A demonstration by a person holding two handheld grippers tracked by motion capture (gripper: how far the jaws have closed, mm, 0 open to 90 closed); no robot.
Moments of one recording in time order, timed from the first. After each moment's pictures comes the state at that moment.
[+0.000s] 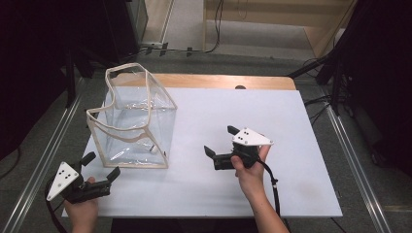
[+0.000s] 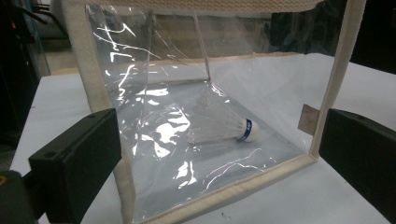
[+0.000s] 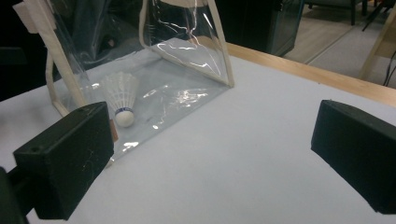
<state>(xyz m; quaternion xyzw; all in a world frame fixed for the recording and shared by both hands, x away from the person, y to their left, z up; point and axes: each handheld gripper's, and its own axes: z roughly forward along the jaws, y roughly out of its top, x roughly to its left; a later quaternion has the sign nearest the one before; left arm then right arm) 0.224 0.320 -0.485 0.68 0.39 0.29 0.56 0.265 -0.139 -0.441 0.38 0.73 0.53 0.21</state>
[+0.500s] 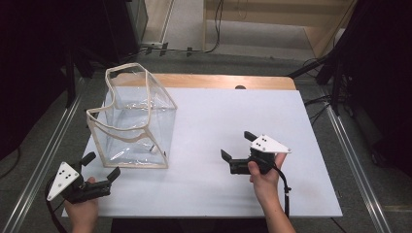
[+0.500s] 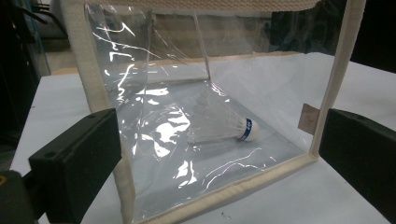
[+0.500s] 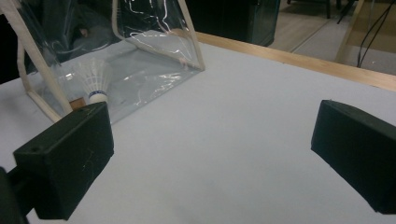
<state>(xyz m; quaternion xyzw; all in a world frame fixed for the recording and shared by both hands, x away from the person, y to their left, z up) 0.224 0.319 -0.485 0.68 0.39 0.29 0.56 0.250 -0.178 -0.455 0.41 0.71 0.52 0.23</state>
